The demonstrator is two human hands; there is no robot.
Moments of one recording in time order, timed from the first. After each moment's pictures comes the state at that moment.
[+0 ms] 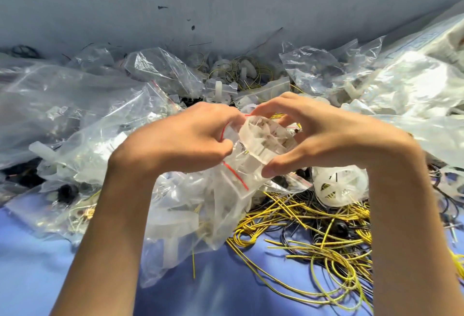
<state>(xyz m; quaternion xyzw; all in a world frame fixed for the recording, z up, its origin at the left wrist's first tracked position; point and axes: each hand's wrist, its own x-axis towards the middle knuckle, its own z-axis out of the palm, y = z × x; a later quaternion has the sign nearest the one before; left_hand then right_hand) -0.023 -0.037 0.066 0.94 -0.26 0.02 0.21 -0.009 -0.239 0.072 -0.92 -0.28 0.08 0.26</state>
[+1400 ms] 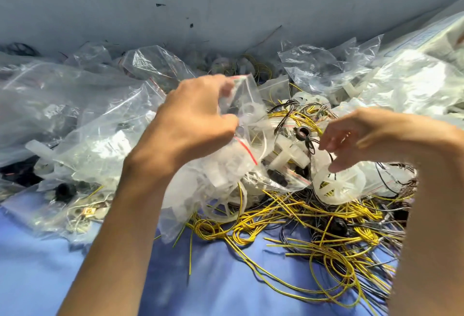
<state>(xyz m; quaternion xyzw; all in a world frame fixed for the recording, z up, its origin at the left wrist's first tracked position) -0.026 -0.053 0.069 0.94 -0.06 0.20 0.25 0.007 -0.301 0.064 -0.97 -0.10 0.13 0.17</state>
